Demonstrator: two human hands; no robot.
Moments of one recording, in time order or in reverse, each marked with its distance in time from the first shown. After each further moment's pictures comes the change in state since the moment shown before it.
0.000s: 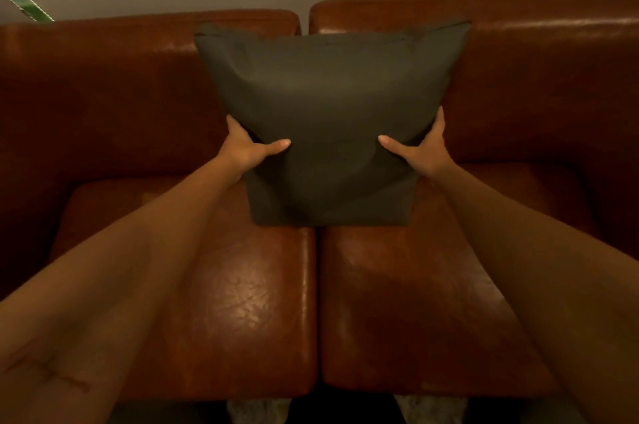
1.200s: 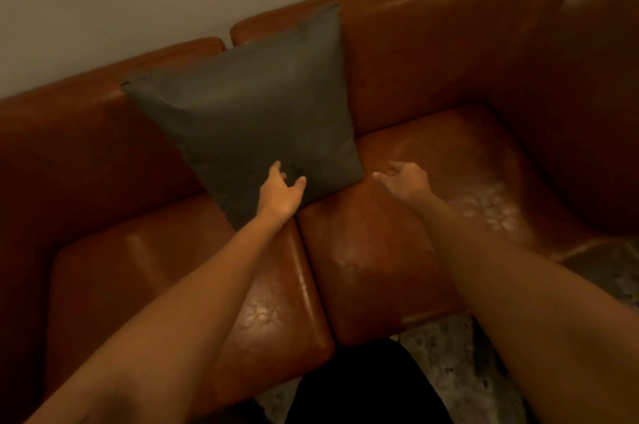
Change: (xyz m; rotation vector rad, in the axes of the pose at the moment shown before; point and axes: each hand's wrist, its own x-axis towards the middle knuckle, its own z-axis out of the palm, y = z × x) left_hand -0.139 0.001 0.078 0.367 -0.211 0.036; right_hand -0.150 0.040 -0.040 -0.261 0.117 0.306
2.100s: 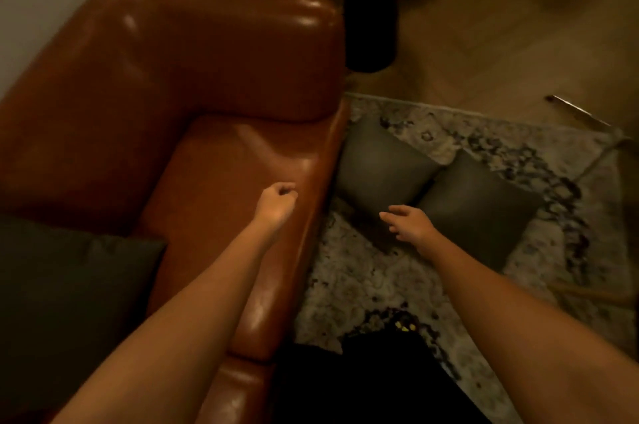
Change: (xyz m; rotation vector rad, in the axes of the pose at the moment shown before) left_hand -0.267 0.111 0.307 0.389 -0.710 0.414; right_hand -0.277 0.404 -0.121 0.928 0.429 0.626
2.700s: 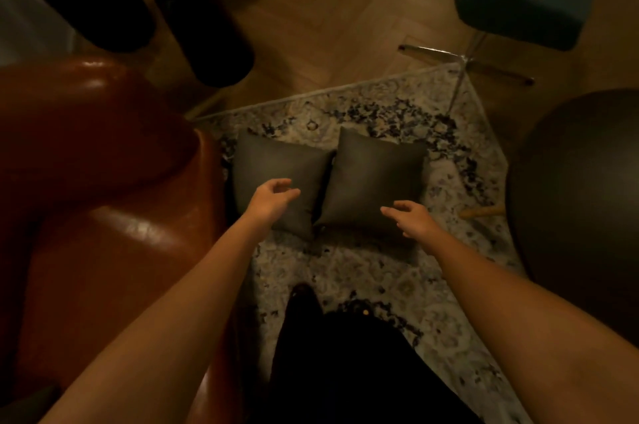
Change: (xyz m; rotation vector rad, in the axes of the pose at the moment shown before) left_hand 0.004 0.124 0.252 0.244 -0.399 0.111; right_hand 0.014 0.120 -0.223 0.305 0.304 0.201
